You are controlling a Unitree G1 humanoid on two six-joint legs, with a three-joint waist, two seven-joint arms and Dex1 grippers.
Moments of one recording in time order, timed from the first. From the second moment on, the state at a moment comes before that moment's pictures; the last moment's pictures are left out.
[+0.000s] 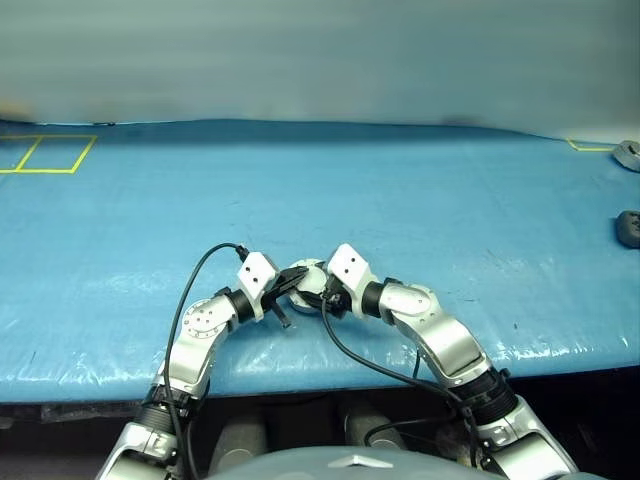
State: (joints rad) left arm -0.11 0.28 -0.21 0.12 -0.13 -0.04 -0.70; right arm -0.24 -0.33 0.40 -0.17 0.08 0.53 0.59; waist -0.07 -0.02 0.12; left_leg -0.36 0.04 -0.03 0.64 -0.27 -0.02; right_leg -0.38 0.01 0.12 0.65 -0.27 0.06
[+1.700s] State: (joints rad) left arm -0.13 0.29 -0.19 0.19 -0.10 -0.03 -0.68; right arm 0.04 -0.22 -0.21 -0.34 0.86 0.94 0.37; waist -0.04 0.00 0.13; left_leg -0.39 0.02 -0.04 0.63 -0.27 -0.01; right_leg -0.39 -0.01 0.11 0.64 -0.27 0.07
